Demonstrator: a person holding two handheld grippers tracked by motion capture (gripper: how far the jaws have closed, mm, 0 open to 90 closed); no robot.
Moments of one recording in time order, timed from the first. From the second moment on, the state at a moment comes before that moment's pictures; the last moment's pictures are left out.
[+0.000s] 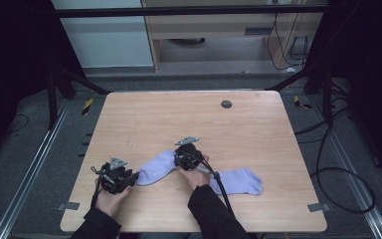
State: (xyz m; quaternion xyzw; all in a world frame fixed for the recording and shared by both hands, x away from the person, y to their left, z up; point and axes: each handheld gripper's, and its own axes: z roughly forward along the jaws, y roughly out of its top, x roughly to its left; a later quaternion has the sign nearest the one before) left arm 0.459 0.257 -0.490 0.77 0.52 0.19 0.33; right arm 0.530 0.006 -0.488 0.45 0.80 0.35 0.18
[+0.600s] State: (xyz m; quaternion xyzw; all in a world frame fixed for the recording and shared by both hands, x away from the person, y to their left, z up) left arm 0.461 0.252 -0.487 0.77 0.52 0.18 0.33; right arm 0.526 0.004 -0.493 0.46 0.80 0.34 0.17
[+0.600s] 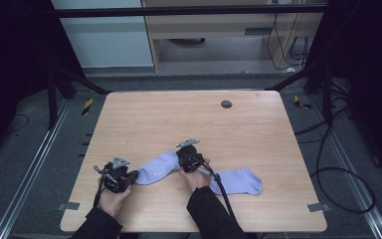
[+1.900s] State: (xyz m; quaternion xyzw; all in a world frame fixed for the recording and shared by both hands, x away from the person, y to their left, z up) left arm 0.454 0.244 -0.458 0.76 0.49 0.19 0.39; right arm 0.462 -0.108 -0.444 0.46 0.75 0.43 0.19
